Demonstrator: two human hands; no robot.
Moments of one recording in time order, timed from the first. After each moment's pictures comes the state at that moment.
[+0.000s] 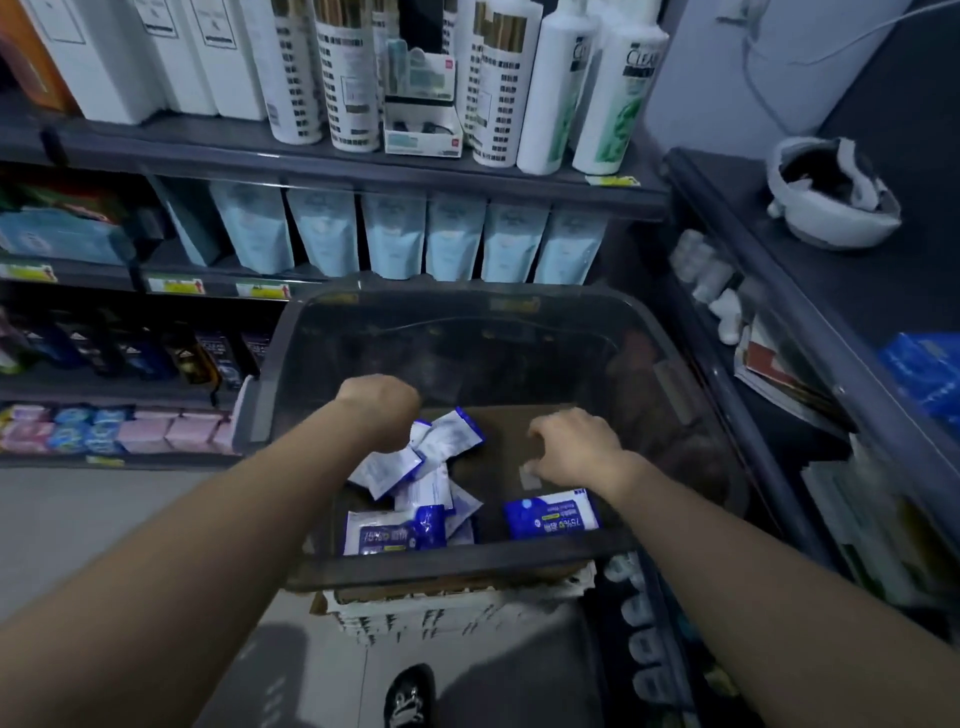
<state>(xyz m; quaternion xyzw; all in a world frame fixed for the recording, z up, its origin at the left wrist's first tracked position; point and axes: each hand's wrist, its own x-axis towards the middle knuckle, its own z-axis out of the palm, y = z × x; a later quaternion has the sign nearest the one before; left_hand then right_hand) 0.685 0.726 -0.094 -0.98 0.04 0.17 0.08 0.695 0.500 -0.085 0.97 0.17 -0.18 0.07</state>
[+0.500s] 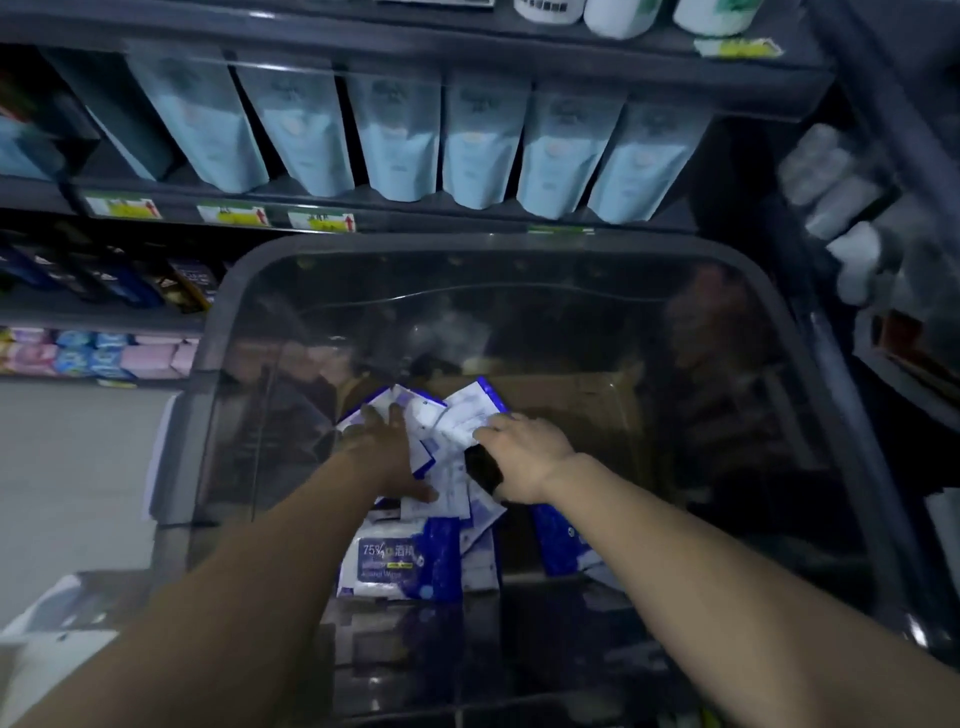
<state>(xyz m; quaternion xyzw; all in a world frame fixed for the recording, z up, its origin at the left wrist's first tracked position) 0.720 0.740 -0.223 -0.91 -0.11 0.39 -0.06 0.762 0.559 -0.192 0.89 0.34 -0.30 0.07</state>
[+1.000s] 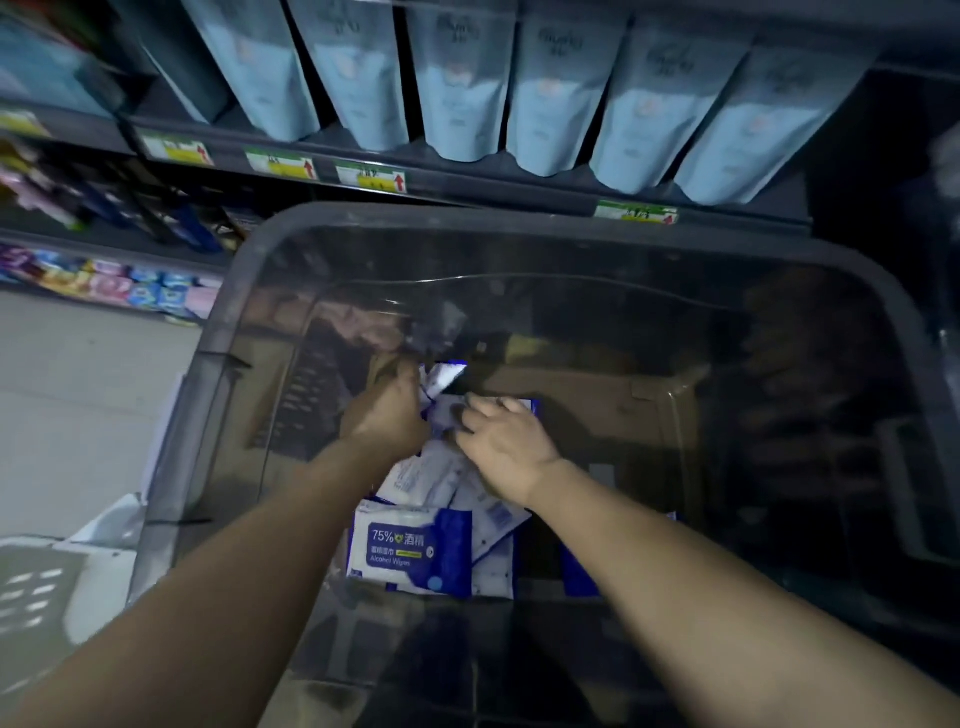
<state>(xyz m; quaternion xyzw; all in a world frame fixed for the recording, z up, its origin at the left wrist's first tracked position) 0.732 0.753 -0.220 -0.93 -0.22 0.21 -0.21 0.772 0.597 -0.245 0.83 0.52 -0.19 0.04</state>
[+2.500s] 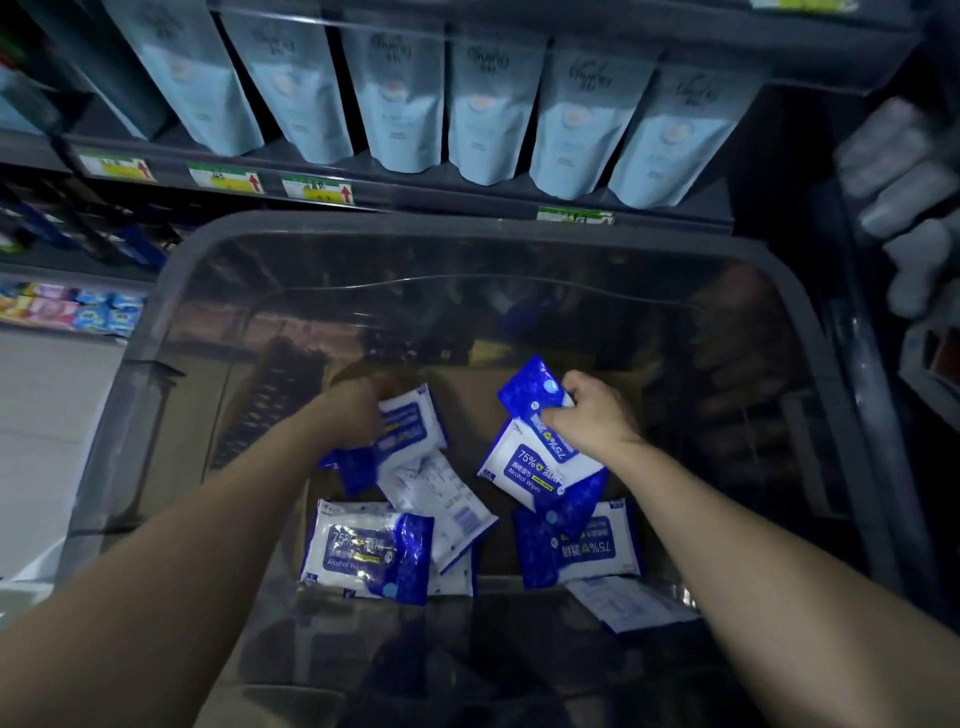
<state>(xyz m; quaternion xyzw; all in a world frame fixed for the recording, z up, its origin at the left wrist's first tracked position) 0.754 0.753 -0.212 -0.91 -0.16 0.32 -0.22 0.824 0.493 -0.215 0.93 -0.01 -0.27 -0.26</state>
